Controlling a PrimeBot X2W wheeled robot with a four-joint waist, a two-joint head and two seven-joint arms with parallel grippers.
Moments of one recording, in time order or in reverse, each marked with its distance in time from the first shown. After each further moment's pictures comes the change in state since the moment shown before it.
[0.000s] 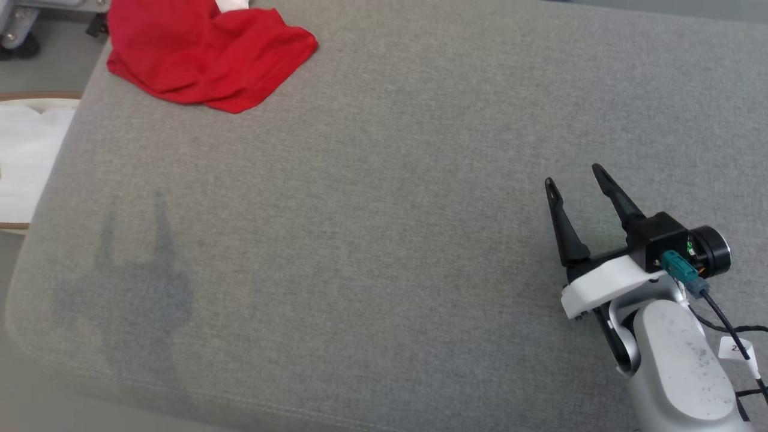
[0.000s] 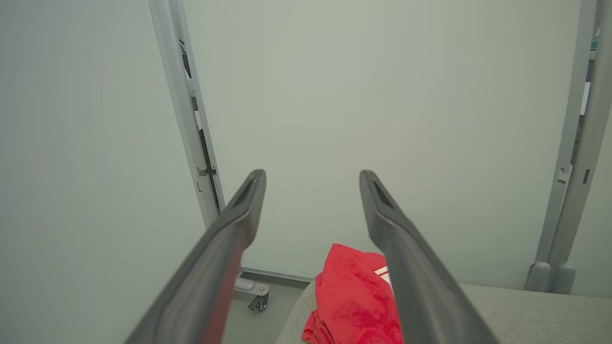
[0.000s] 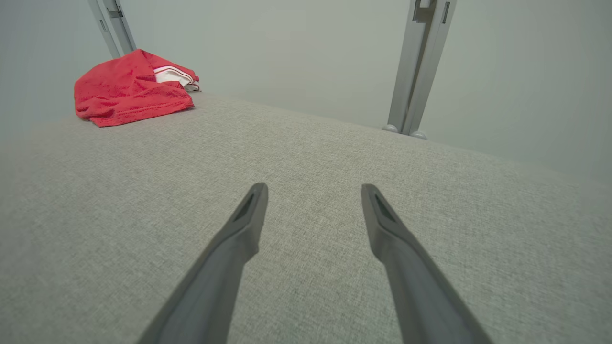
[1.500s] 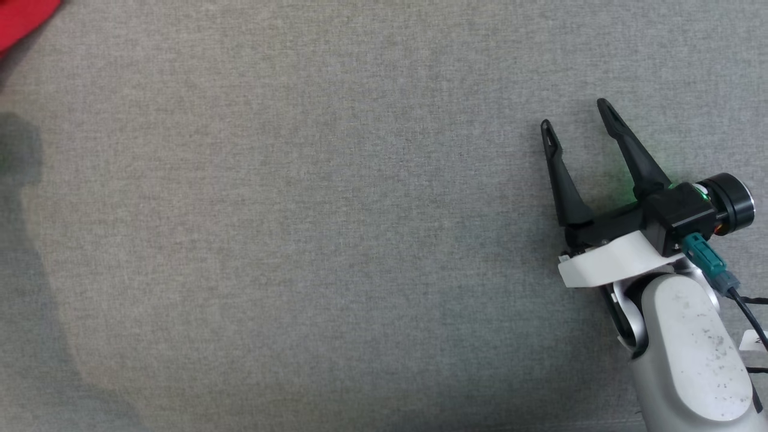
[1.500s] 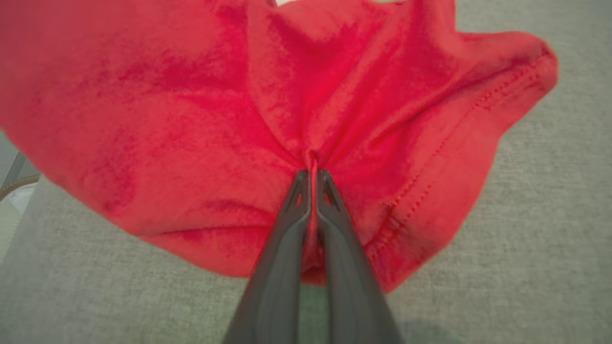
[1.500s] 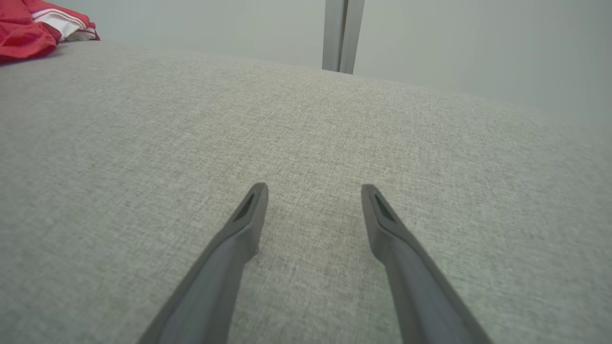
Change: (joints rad) left arm -0.335 0.241 -0.594 0.610 -0.427 -0.005 0.125; right arm -0.015 0.000 0.037 -0.287 -0.029 0.000 0.049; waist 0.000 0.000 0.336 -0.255
